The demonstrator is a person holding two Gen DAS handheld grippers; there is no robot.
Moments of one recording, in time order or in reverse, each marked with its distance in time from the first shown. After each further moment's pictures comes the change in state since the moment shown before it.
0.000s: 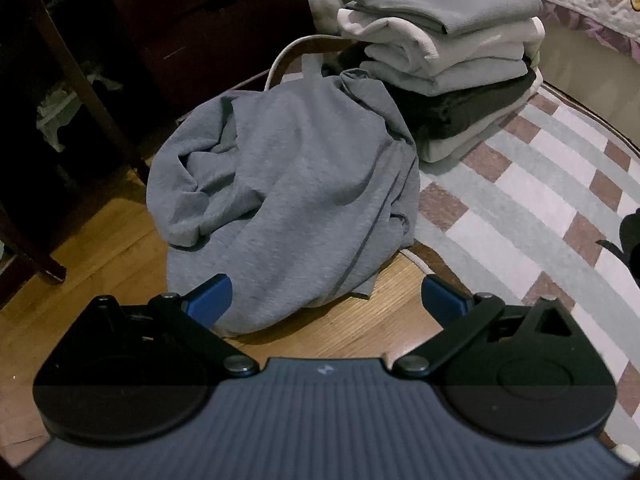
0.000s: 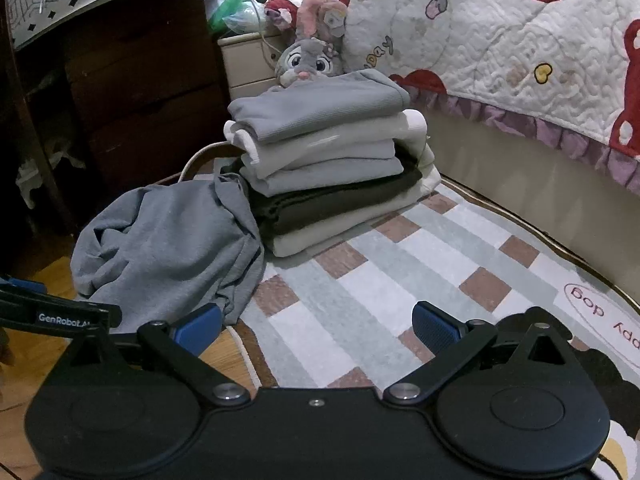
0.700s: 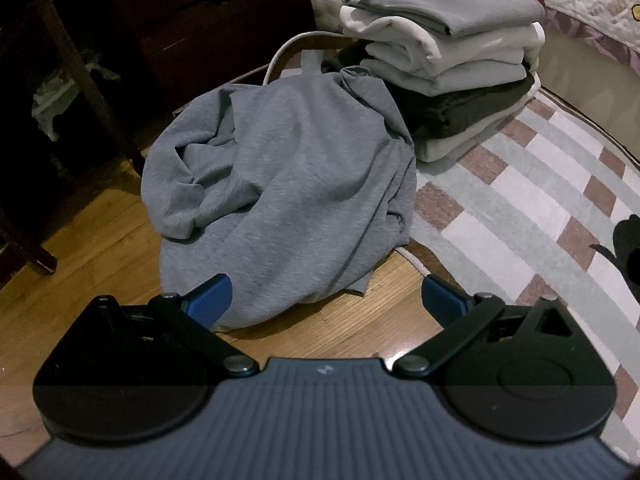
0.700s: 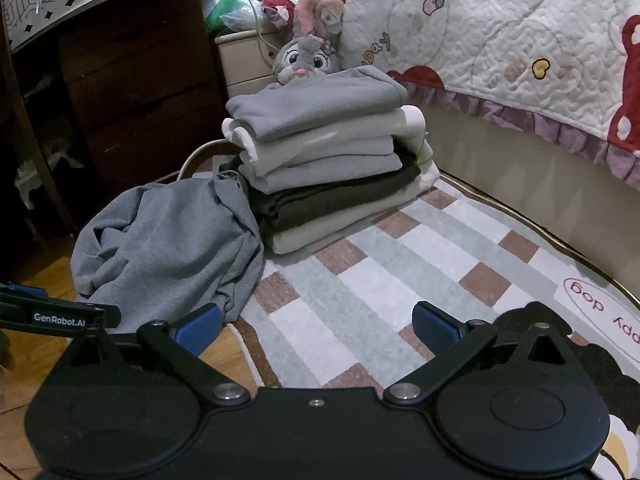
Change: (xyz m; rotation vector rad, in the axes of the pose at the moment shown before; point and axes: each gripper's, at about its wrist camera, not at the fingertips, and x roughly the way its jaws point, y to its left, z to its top) left arm 0.001 0.009 0.001 -0.029 0.007 -0.028; right arm -0.001 0.001 -0.003 0.007 0.013 -0.004
